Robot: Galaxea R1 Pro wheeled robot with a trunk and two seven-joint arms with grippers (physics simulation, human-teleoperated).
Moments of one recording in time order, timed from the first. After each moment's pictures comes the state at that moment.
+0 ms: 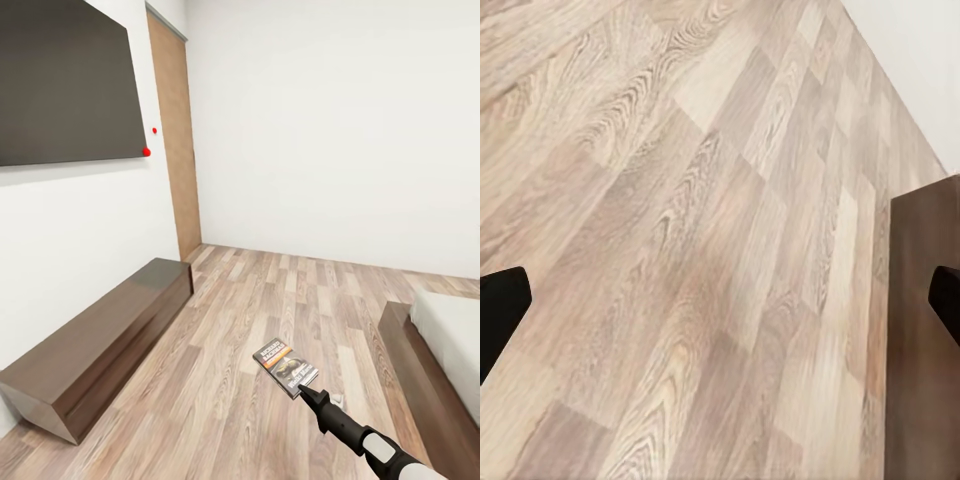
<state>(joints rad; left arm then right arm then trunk) -0.18 0.07 0.34 -0.16 0.42 -0.32 -0.86 -0.59 -0.12 -0.17 -0.10 -0.81 0.44 0.82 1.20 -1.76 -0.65</state>
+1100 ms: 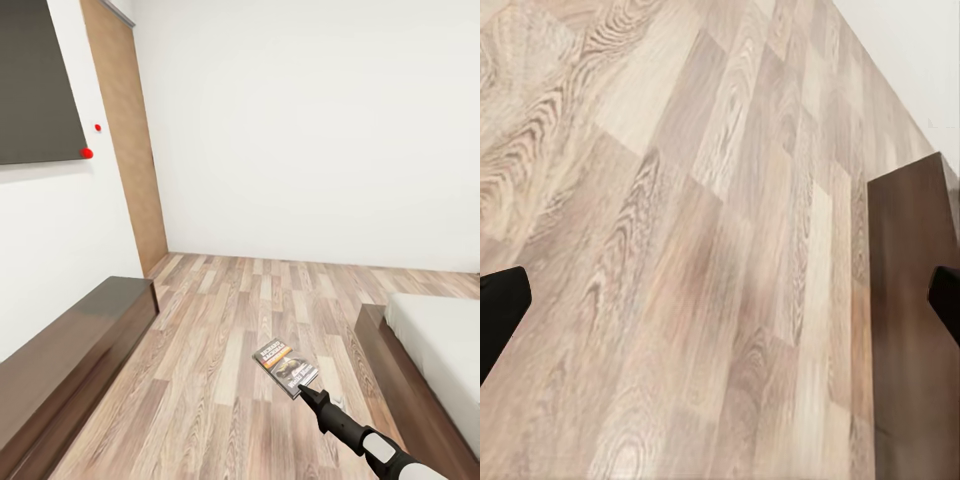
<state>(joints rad) -0.18 0.07 0.34 -0.16 0.42 -0.32 -0.86 -0.59 -0.12 -0.17 -0.10 -0.81 0.44 0.82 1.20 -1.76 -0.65</state>
